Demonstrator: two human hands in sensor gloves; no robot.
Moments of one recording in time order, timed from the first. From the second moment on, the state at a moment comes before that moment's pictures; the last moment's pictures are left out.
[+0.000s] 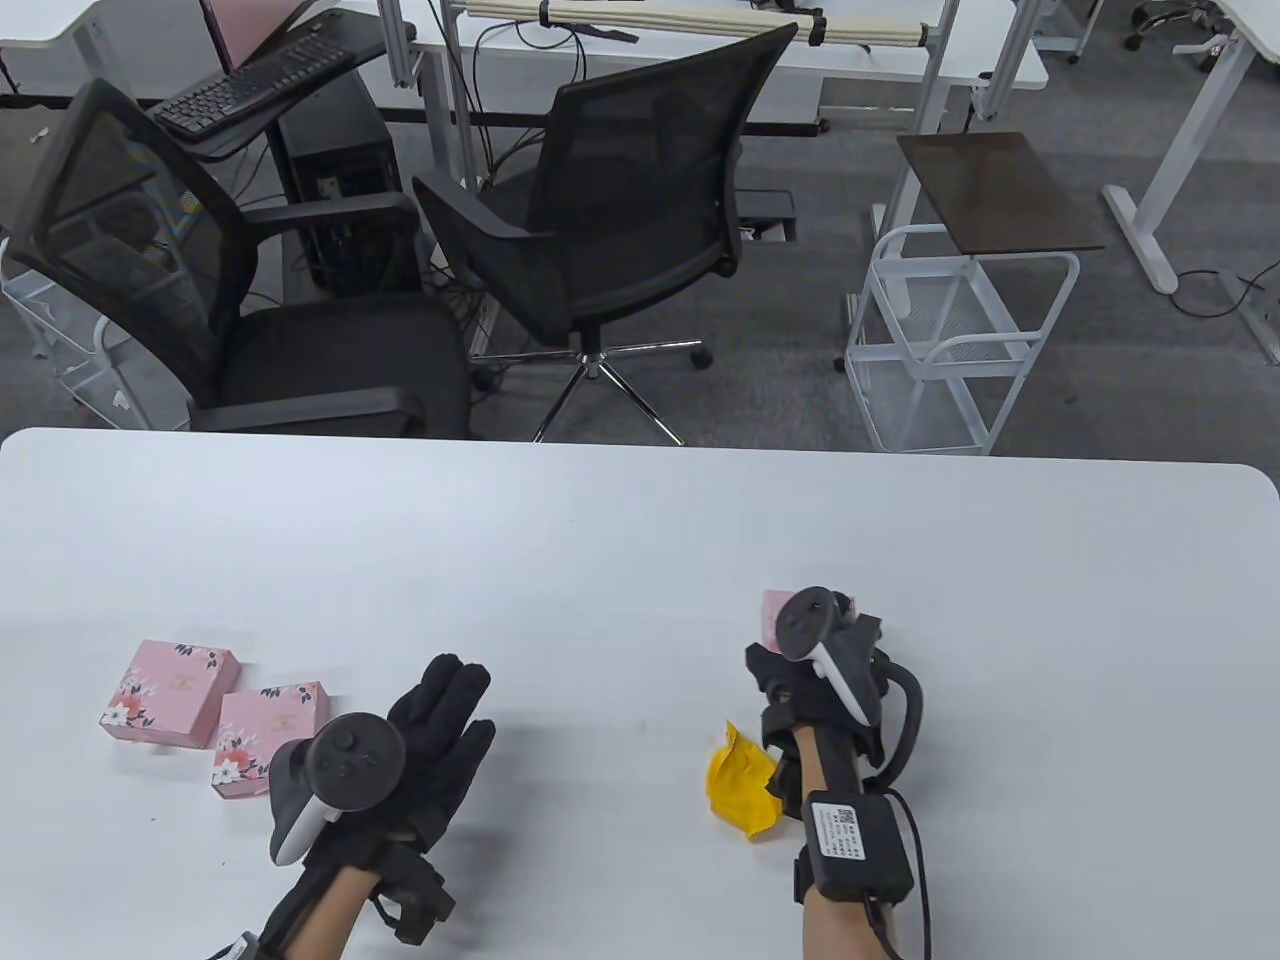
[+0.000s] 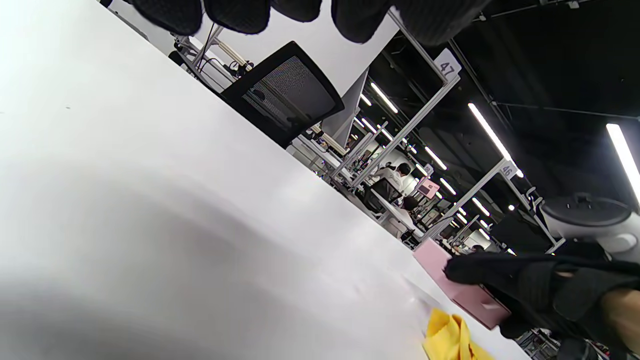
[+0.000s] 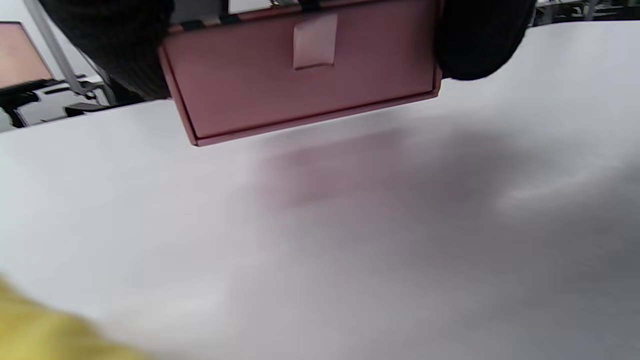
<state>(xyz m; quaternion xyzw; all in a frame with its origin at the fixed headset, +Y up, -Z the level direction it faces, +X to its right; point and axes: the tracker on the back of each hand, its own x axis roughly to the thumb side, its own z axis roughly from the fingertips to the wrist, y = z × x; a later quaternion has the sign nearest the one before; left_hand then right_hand) -0.233 -0.729 -0.298 -0.03 -0.10 0.34 0.94 0.184 -0.737 -0.408 -0.18 0.10 0.97 0.11</state>
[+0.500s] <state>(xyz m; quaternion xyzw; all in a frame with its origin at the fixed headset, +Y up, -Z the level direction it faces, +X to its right) -0.259 -0.716 -0.300 0.01 -0.01 0.29 0.96 0.206 -0.728 -0.396 -0.15 0.10 0.98 0.10</state>
